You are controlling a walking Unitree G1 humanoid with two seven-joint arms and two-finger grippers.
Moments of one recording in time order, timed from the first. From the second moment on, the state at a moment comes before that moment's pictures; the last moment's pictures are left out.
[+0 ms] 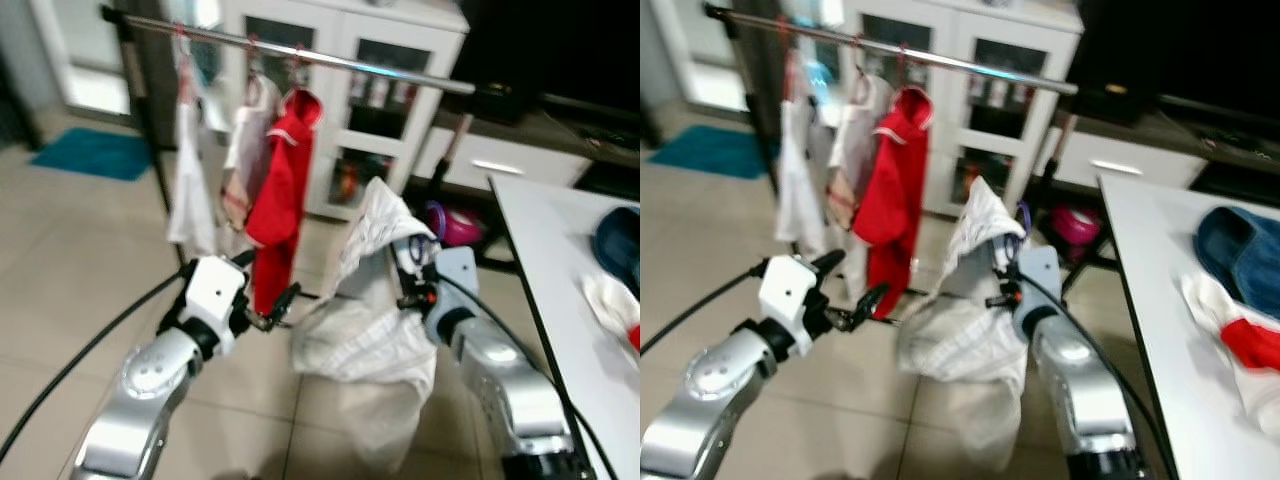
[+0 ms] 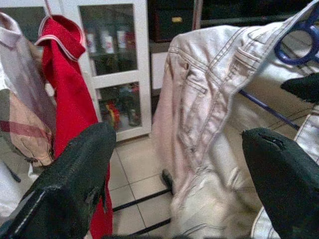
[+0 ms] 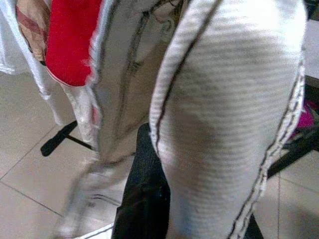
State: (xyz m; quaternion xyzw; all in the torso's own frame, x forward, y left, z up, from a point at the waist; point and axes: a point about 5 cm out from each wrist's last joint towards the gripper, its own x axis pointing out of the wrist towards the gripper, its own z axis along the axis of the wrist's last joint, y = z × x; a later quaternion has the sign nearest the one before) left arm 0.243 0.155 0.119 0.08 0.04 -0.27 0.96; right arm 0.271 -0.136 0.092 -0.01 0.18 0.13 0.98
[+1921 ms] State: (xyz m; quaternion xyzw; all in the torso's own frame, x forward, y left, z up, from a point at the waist) left arm 0.310 0.137 0.091 0.25 0.03 -0.33 0.91; right arm 0.270 -0.112 0.149 0.08 0.05 0.33 0.94
